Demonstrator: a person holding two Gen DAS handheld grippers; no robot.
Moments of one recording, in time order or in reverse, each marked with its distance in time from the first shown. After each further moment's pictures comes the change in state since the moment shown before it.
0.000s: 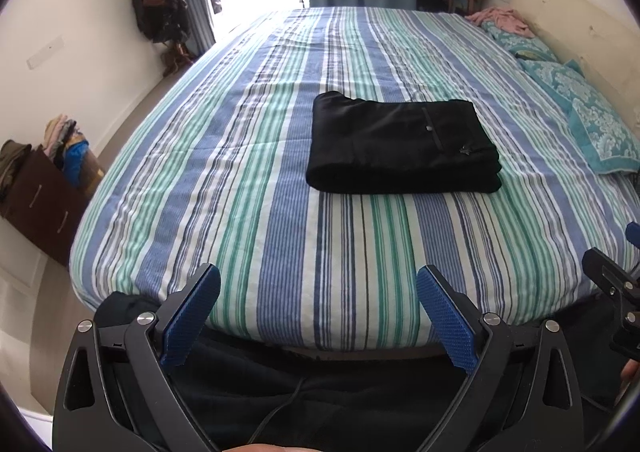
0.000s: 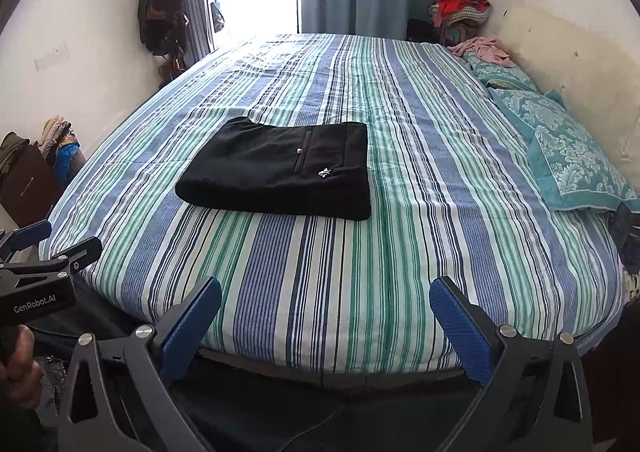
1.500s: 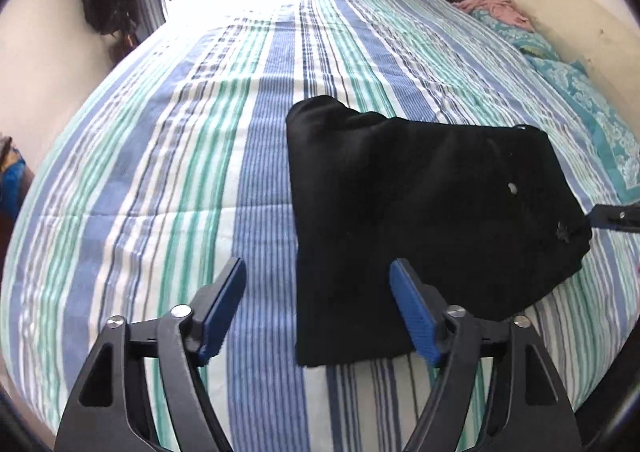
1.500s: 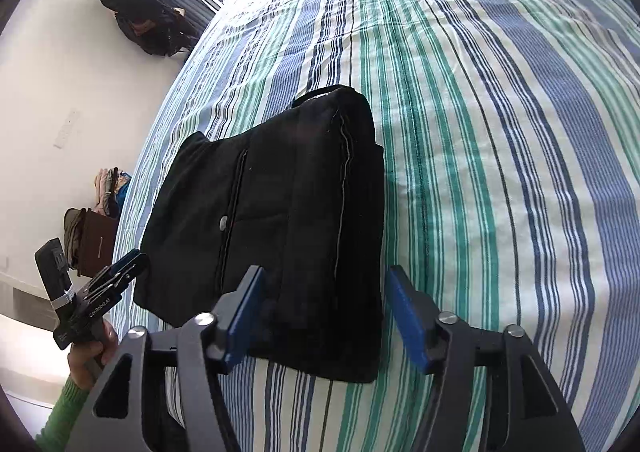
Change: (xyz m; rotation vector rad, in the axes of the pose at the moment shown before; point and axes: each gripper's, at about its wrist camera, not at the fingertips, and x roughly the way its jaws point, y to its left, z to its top) left arm 0.209 0.022 0.103 0.066 0.008 -0.116; right arm 0.277 -0.126 0.124 0.252 0.310 0.457
